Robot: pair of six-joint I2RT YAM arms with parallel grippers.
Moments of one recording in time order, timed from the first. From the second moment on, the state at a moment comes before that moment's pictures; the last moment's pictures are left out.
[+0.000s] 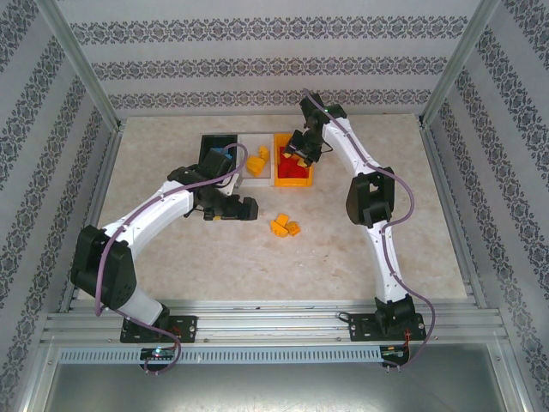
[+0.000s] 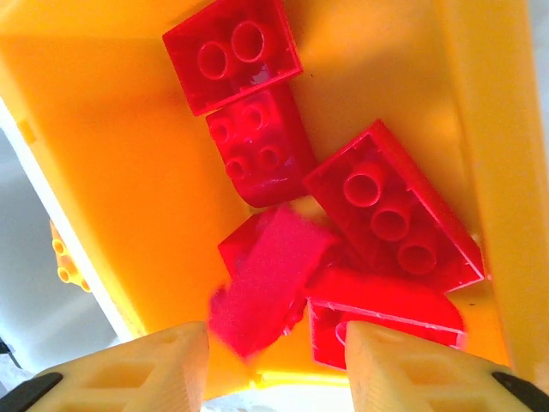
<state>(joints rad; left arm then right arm) -0.44 1.54 1.22 -0.88 0.29 -0.39 0.31 2.52 2.49 -1.22 -0.35 0.76</state>
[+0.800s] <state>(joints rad) -0.43 1.54 1.18 -0.82 0.36 -0.43 0.49 1.95 1.64 -1.11 -0.25 0.76</state>
